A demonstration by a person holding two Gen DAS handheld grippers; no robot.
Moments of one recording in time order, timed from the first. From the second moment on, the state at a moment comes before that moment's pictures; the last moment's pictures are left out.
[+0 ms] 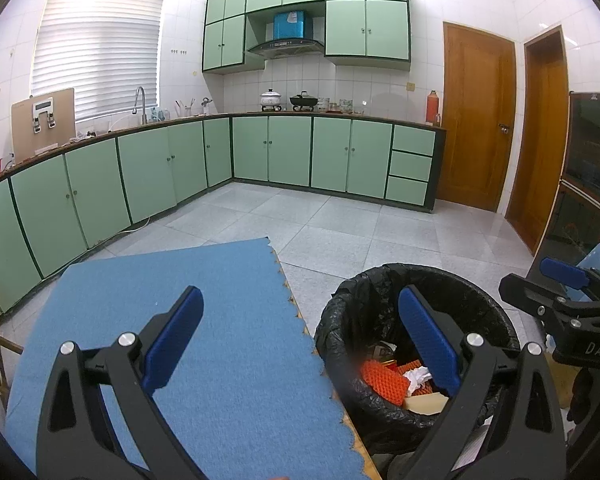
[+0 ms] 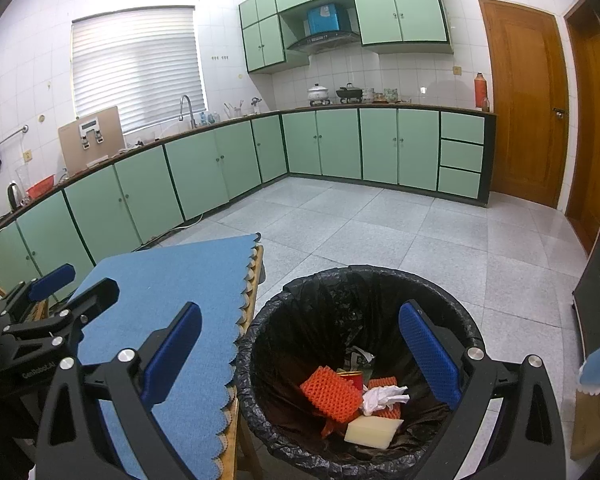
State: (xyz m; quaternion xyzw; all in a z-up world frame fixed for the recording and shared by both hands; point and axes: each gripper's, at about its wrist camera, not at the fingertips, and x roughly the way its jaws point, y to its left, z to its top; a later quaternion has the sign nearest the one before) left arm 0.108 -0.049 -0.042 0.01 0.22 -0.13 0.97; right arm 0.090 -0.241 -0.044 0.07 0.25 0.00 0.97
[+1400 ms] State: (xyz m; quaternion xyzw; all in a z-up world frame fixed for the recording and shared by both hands) left arm 0.108 -0.045 -0.039 0.01 0.23 -0.13 0.97; right arm 0.099 -0.240 -0.047 0.07 0.25 0.01 0.96
